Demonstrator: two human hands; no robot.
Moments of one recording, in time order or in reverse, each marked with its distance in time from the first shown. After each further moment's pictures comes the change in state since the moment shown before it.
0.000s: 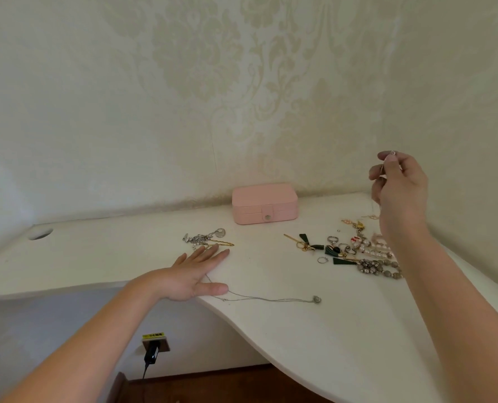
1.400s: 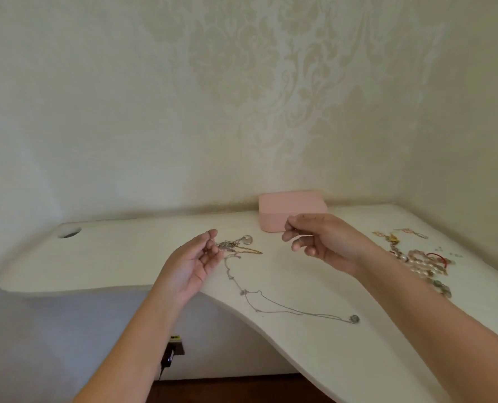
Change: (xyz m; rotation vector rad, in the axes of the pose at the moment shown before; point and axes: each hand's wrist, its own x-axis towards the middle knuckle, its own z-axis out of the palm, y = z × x) left_hand -0.014 -0.013 -0.008 -2.000 0.692 0.112; right_hand -0.054 0.039 0.080 -0.106 -0.850 0.590
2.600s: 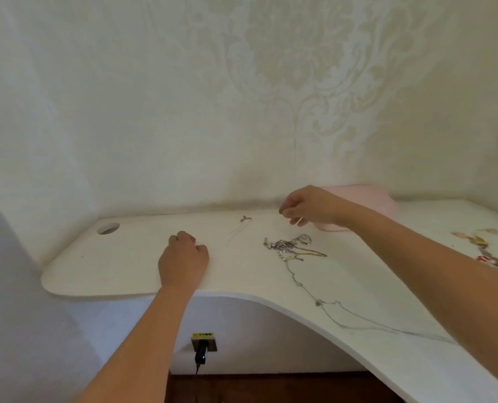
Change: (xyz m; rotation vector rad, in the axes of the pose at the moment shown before) left_hand 0.066 0.052 -0.113 1.683 0.539 0.359; right_hand 0.149 0.002 0.072 -0.841 -0.011 -0.051
